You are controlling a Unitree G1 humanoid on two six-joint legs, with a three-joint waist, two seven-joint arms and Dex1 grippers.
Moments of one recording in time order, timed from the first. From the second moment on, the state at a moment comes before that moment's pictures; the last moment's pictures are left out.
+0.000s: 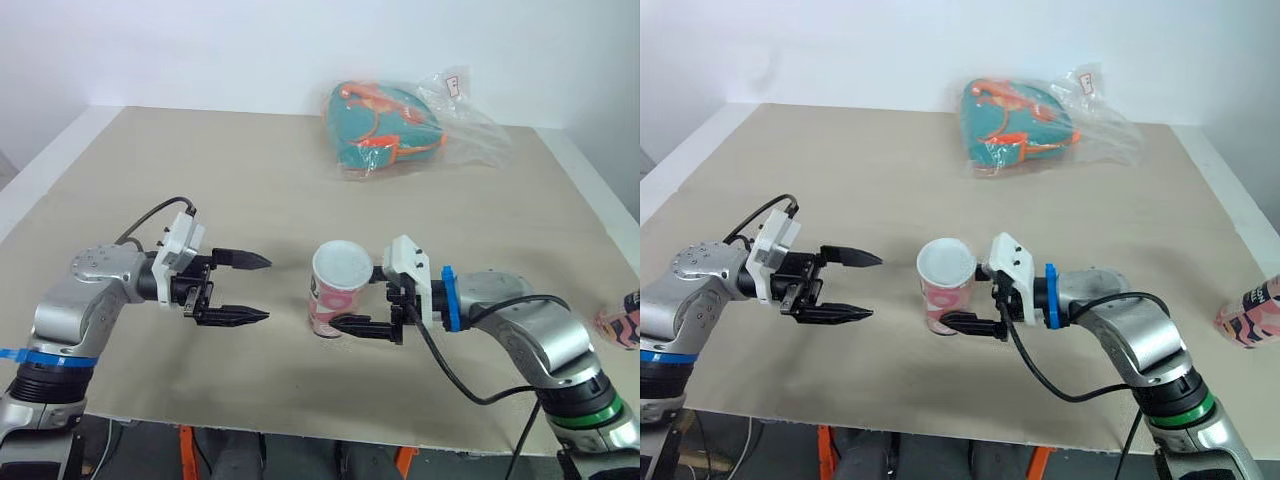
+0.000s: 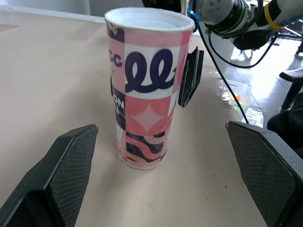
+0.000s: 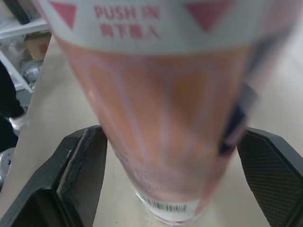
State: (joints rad) left arm -0.45 0.71 0.01 -0.10 -0.61 0.44 -1.42; right arm -0.45 -0.69 0.20 -0.38 0.52 0.67 0.96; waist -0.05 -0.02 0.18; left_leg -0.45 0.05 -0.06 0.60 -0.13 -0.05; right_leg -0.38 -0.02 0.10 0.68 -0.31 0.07
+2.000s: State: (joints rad) left arm -0.72 0.33 -0.14 0.12 -0.55 0.40 -1.32; right arm -0.12 -0.71 -0.71 0.11 0.50 0.64 0.46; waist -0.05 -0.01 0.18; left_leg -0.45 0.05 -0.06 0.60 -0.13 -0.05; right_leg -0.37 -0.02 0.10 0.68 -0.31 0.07
